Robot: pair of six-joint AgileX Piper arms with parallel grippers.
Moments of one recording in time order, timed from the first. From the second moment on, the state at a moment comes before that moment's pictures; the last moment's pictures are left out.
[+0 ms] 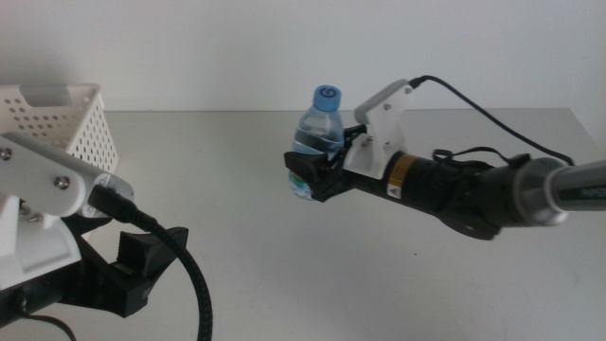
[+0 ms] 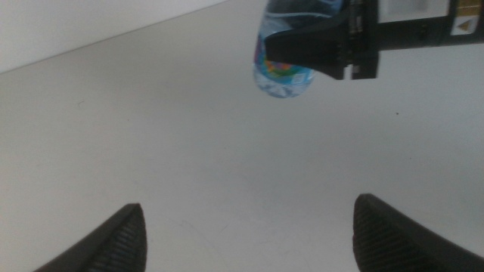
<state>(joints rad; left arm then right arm) -0.54 0.74 -0.57 0.02 0.39 -0.06 0.43 1.96 -1.04 -0.64 -0.82 0.49</state>
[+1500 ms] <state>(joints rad) -0.54 0.74 -0.57 0.02 0.39 -0.06 0.55 2.03 -1.30 -0.93 -0.66 0.78</state>
